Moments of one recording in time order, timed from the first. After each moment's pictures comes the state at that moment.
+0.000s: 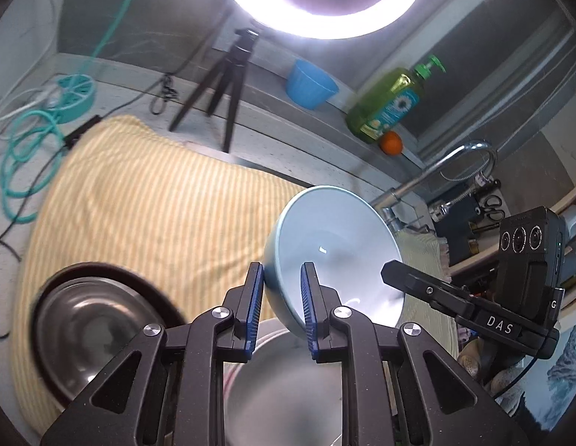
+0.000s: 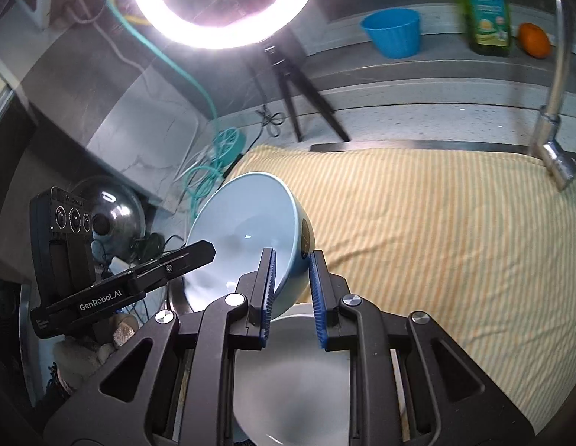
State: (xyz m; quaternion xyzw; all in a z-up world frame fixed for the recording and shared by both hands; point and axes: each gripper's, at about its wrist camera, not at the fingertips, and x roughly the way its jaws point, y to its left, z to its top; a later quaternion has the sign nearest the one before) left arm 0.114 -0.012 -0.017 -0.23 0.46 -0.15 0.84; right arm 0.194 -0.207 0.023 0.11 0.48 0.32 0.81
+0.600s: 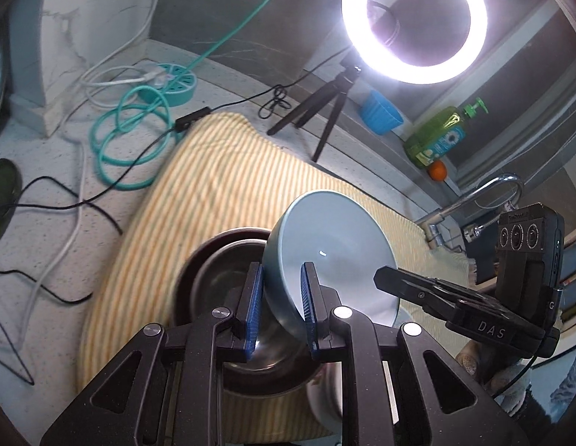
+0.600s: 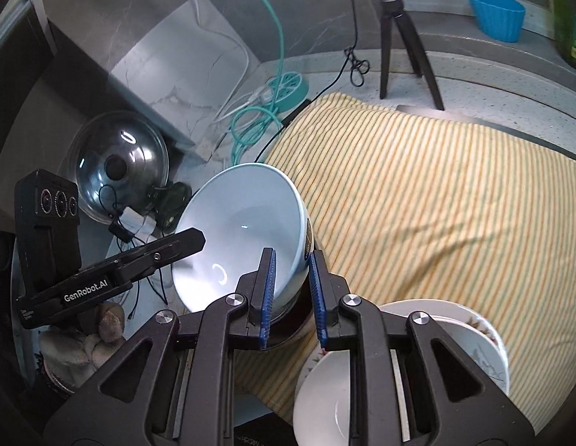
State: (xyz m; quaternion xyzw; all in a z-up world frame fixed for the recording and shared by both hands) left arm 0.058 0.085 -0.035 -0.26 0.46 -0.06 0.85; right arm 0.169 -0.091 -0.009 0.05 0.52 0.38 0.76
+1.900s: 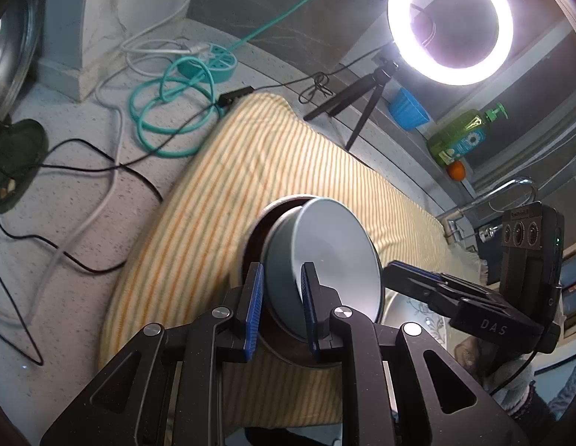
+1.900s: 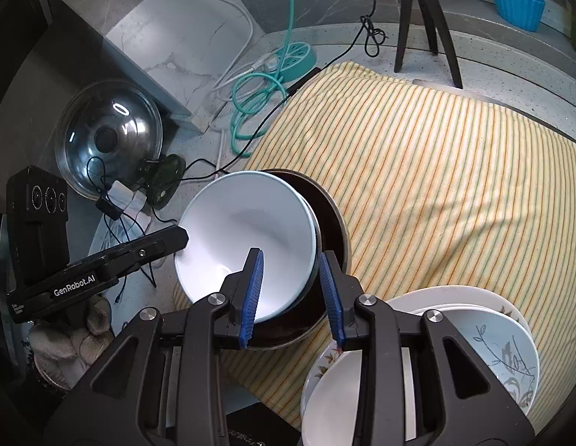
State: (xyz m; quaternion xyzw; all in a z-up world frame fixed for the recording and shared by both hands) left arm 0.031 0.115 -0.059 -0.27 0.47 -0.04 0.84; right arm 0.158 -0.076 -0.025 0.03 0.53 0.38 0.76
